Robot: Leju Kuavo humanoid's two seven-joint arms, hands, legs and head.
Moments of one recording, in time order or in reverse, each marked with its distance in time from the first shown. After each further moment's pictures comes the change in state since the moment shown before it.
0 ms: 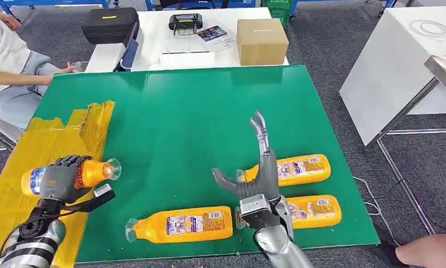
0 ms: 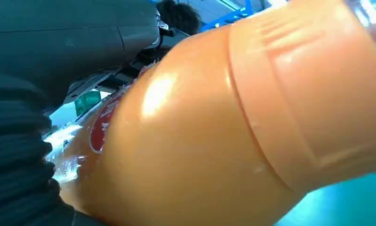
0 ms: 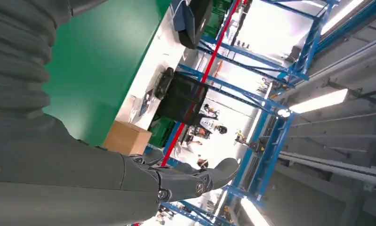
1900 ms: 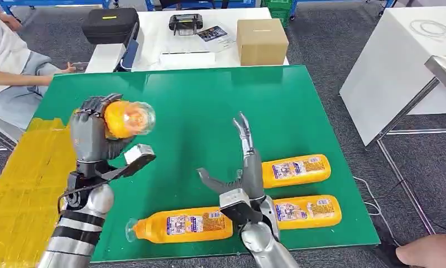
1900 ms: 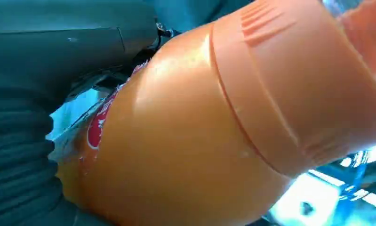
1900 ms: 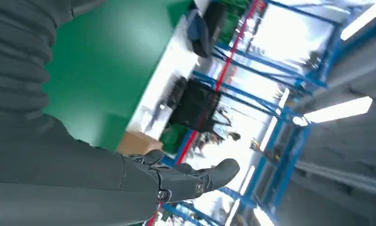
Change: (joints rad) left arm -0.039 -0.261 -0.226 -0.548 0.104 -0.005 0.066; right arm -0.008 0.079 -0.006 0.066 0.072 -0.006 0.033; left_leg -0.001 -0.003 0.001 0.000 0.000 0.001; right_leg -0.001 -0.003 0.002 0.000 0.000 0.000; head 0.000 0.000
